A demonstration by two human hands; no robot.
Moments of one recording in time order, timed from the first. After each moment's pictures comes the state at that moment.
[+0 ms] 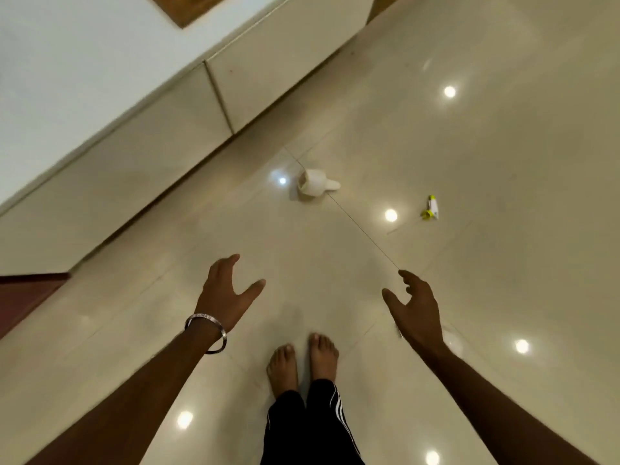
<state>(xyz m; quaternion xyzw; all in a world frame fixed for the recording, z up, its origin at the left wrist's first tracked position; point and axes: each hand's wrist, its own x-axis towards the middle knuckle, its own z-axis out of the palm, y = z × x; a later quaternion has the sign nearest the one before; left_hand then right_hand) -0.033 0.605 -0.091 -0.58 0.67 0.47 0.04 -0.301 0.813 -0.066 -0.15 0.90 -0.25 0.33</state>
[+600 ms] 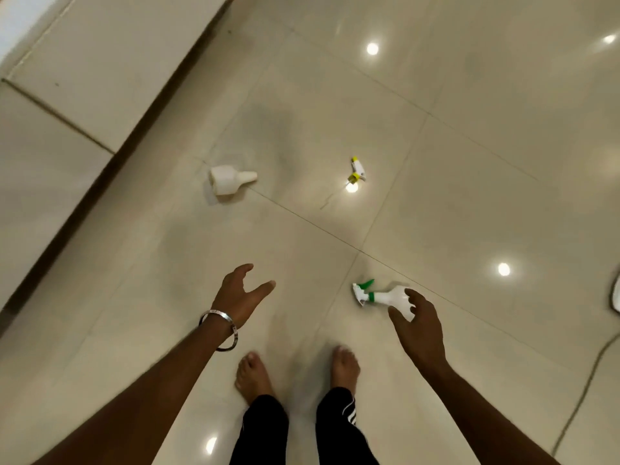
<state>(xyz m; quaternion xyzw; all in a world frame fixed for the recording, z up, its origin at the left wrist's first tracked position) -0.182 0.690 -0.134 -0.51 0.63 0.57 0.15 -0.342 0.983 -0.098 0.04 0.92 -0.27 0.28</state>
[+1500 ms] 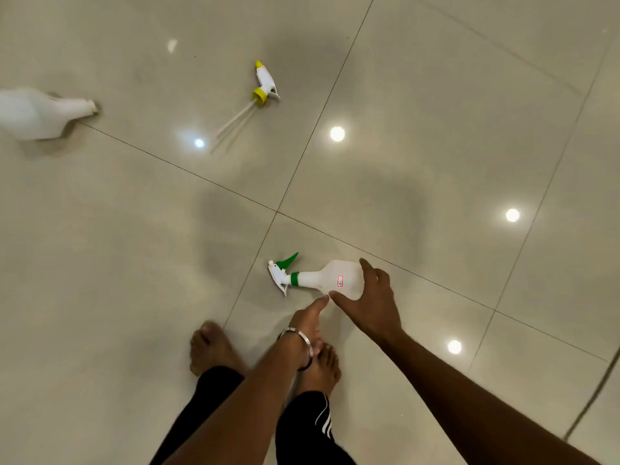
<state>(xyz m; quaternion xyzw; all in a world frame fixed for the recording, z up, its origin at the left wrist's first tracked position) -0.369 1.044 -0.348 -0.64 0.25 0.65 0.33 -0.460 1.148 -0.332 -0.02 0.90 -0.18 0.40</state>
